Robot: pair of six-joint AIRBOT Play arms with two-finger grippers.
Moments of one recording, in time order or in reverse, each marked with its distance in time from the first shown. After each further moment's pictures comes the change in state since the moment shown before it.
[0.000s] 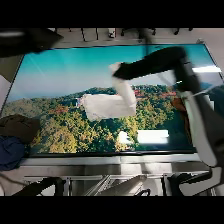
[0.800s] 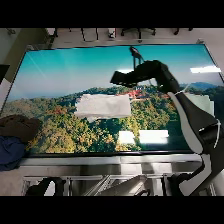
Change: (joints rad) left arm 0.276 0.504 -0.518 -0.001 -0.077 0.154; right arm -0.113 -0.119 -0.006 -0.204 -0.030 0.213
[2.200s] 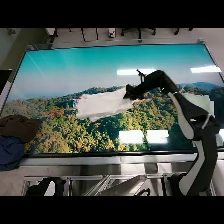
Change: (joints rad) left arm 0.004 0.024 -0.032 -0.009 0.005 -0.008; right arm -0.134 -0.158 -0.014 0.159 -0.156 -0.068
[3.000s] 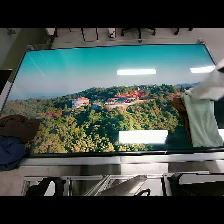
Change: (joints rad) left arm 0.000 0.000 0.000 0.001 0.000 0.000; right arm -0.822 0.372 0.096 -0.152 -0.238 0.146
